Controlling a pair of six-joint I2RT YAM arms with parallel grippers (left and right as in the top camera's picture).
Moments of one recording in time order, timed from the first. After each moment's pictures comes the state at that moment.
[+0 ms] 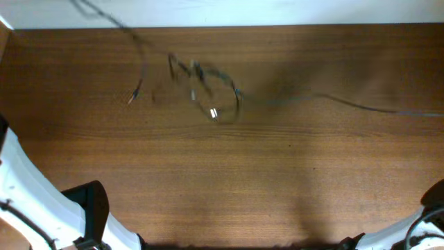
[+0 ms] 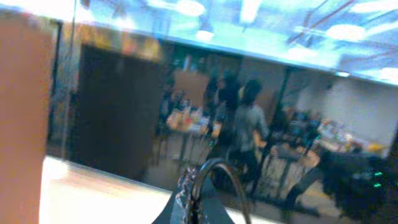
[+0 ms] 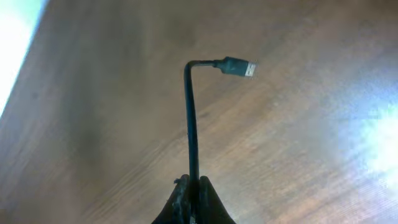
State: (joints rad) left arm 0.31 1.87 3.04 -0.89 0.11 -0.24; right arm -0.82 1.98 2.27 -1.62 -0.34 0.09
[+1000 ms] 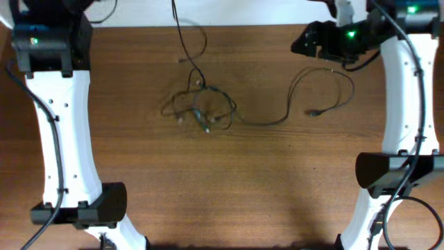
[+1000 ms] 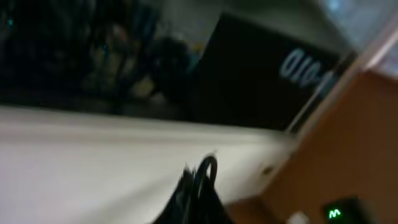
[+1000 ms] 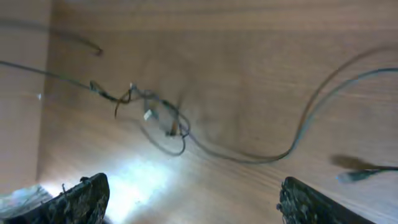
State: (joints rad) left arm 0.01 1.88 2.46 -0.54 0.59 -0.46; right arm 0.02 2.11 2.49 -1.53 -0.59 0.06
